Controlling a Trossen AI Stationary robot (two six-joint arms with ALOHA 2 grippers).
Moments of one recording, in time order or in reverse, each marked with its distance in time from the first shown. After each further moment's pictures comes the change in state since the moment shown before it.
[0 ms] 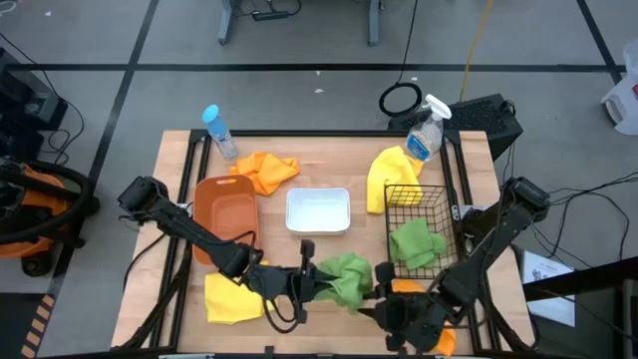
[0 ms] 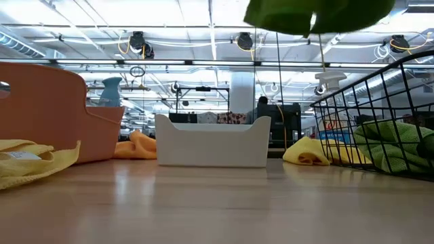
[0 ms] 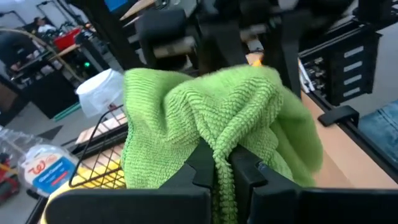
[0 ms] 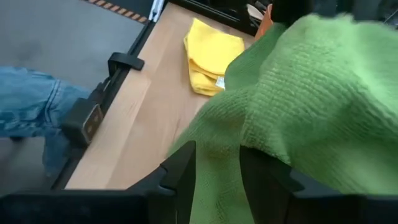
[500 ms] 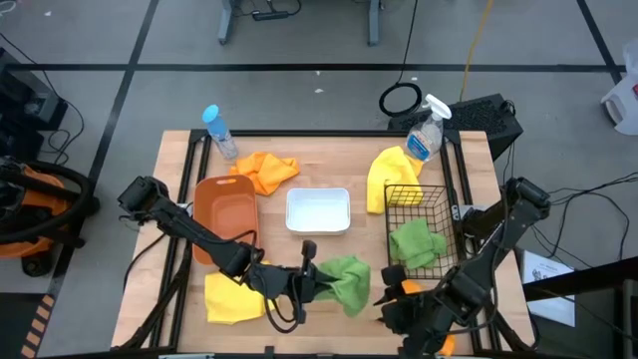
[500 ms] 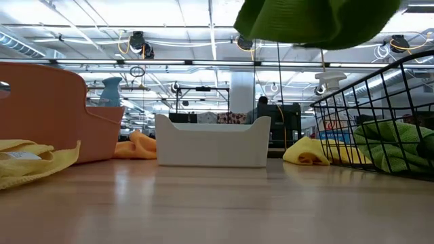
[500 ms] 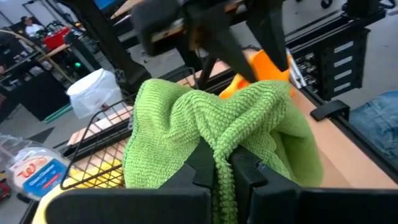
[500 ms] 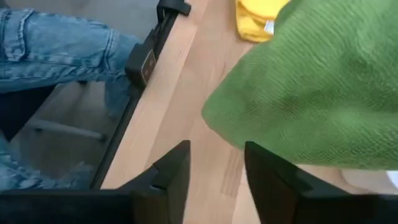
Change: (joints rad) left arm 0.007 0.000 0.000 -0.018 0.041 0.001; right arm 0.002 0.002 0.166 -0.361 -0.278 0.146
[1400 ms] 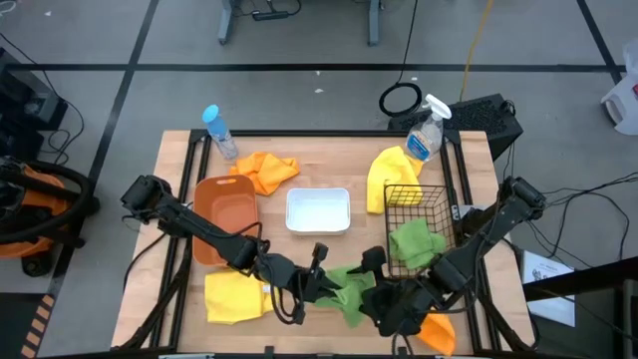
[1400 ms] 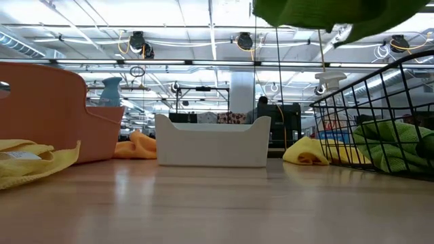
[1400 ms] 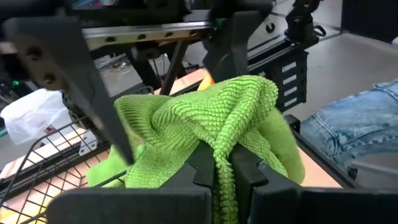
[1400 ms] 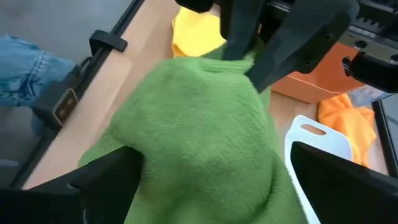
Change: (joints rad) left arm 0.061 0.015 0.000 0.047 0.270 -0.001; right arm -0.124 0.023 0.034 0.116 0.153 -0.282
